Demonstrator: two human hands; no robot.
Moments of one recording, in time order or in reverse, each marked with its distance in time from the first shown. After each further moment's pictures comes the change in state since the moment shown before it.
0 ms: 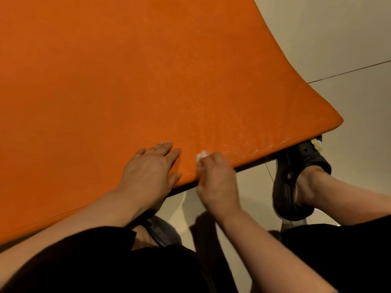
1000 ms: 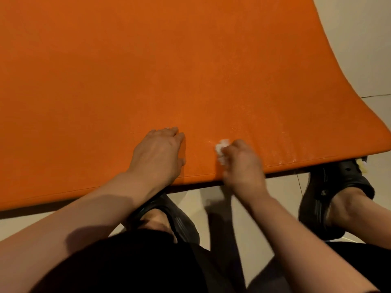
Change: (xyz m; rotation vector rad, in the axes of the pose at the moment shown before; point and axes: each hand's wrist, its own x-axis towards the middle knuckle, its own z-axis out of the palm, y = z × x) left_hand -0.016 -0.041 -0.004 -0.078 0.087 -0.189; right_hand 0.032 -0.012 0.003 -0.057 -0.115 -0.142
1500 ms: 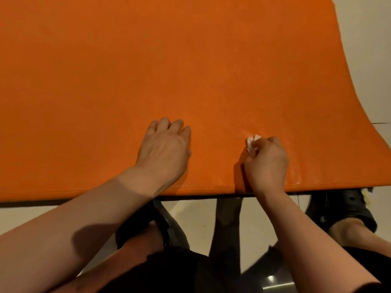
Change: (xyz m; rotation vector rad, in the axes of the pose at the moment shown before) left_hand 0.026 -0.001 0.008 0.110 0.100 -0.046; right_hand 0.043 0.030 -0.008 -0.033 0.236 0.218
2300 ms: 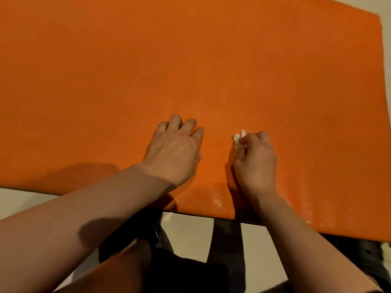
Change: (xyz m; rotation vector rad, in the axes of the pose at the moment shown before) left_hand 0.024 0.006 0.002 -0.070 0.055 -0.054; right_hand 0.044 -0.023 0.033 0.134 -0.072 -0.340
